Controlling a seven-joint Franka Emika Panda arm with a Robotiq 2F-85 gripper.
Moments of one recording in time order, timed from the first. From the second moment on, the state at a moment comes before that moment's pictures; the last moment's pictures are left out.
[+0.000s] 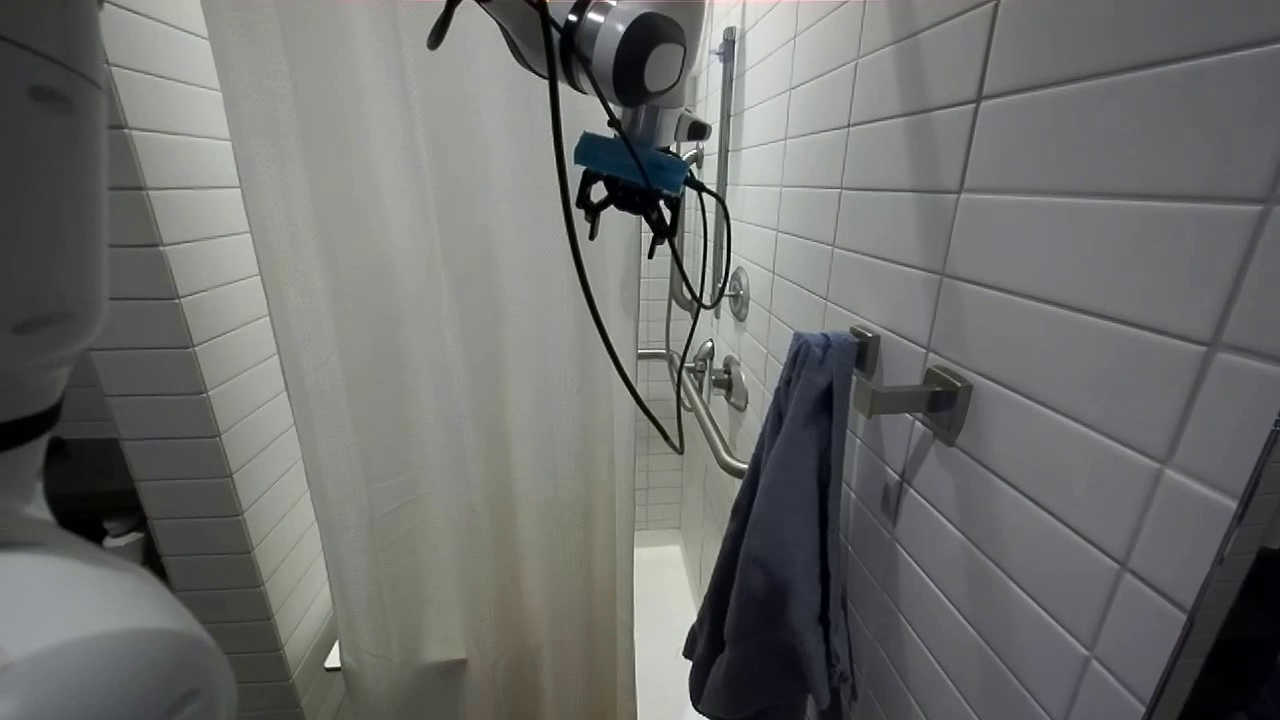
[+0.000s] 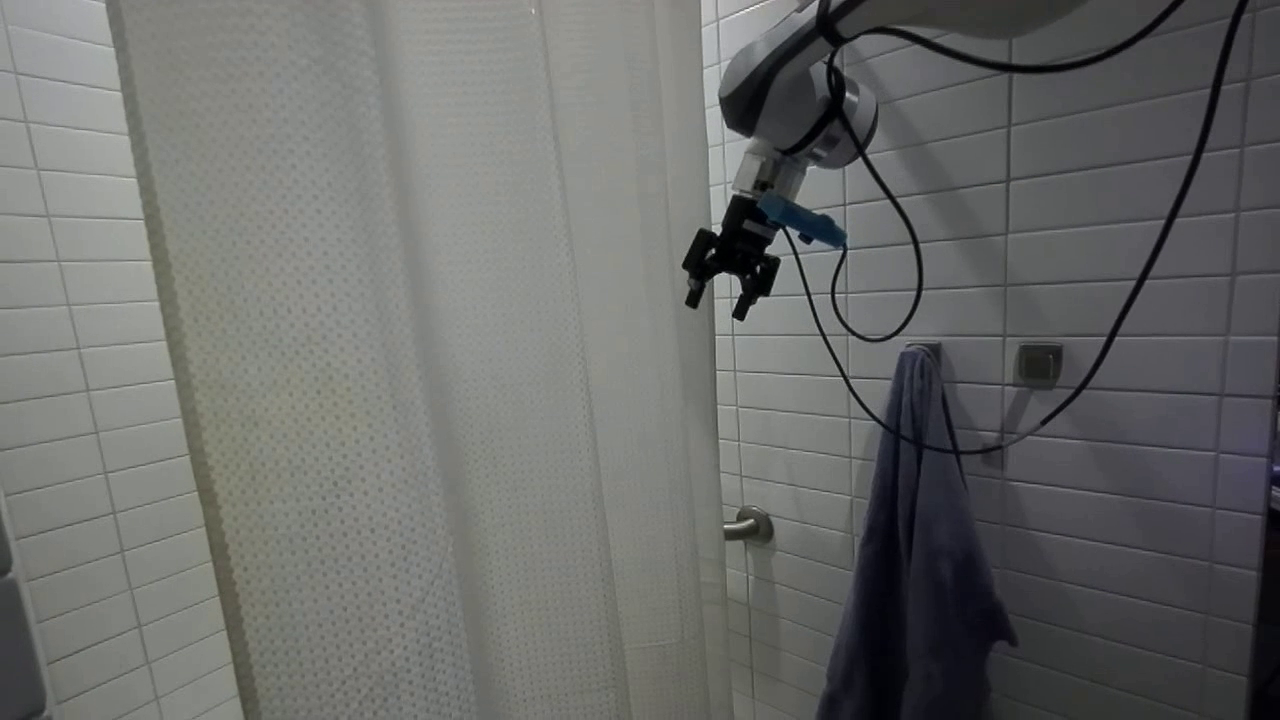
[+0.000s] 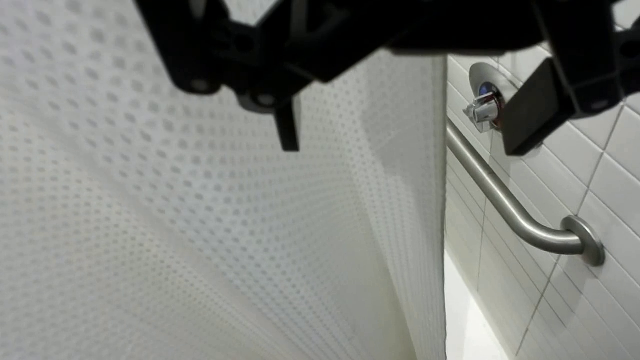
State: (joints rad) arm -0.05 0.25 -0.02 -1.55 0.37 2.07 -0.32
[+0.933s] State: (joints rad) arm -0.12 0.44 0.06 -1.31 0.38 2.07 -0.37
